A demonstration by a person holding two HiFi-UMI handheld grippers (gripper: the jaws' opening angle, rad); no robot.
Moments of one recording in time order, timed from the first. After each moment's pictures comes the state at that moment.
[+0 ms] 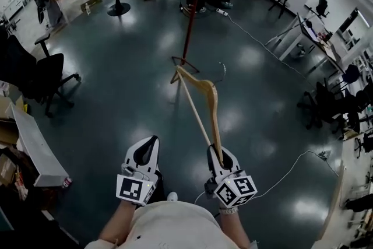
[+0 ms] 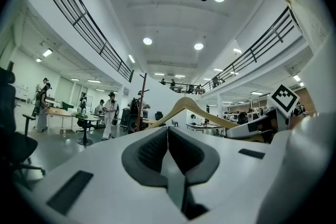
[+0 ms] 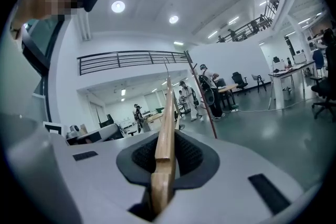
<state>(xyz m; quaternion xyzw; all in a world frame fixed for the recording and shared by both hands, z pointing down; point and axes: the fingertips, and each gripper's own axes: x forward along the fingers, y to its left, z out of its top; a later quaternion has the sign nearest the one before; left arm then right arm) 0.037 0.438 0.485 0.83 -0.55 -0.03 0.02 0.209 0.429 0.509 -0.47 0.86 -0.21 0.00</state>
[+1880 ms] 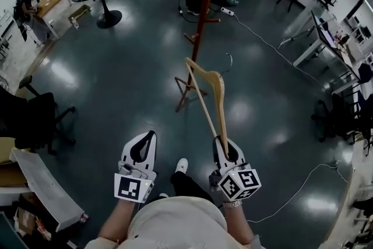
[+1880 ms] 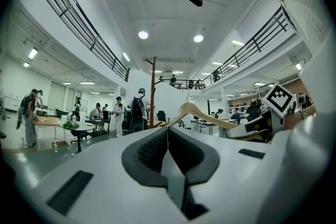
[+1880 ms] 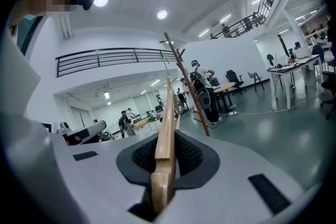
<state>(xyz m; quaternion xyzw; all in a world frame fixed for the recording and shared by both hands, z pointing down) -0.068 -0.056 0.472 0.83 -0.55 -0.03 0.01 0.125 -0.069 0.523 -0.51 0.83 -0.23 0.01</state>
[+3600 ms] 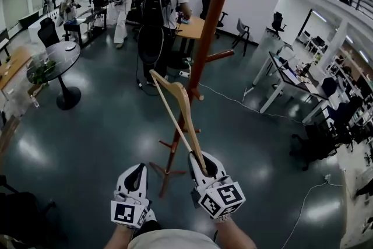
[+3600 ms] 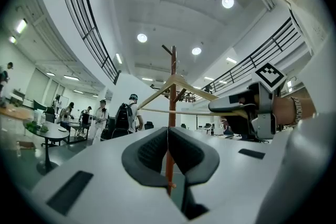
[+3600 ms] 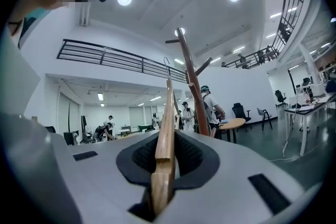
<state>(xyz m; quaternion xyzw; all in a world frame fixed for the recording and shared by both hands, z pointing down) -0.129 -0.469 0.396 0.88 -0.46 -0.07 0.00 0.013 -0.478 0.339 -0.55 0.83 -0.07 0.04</state>
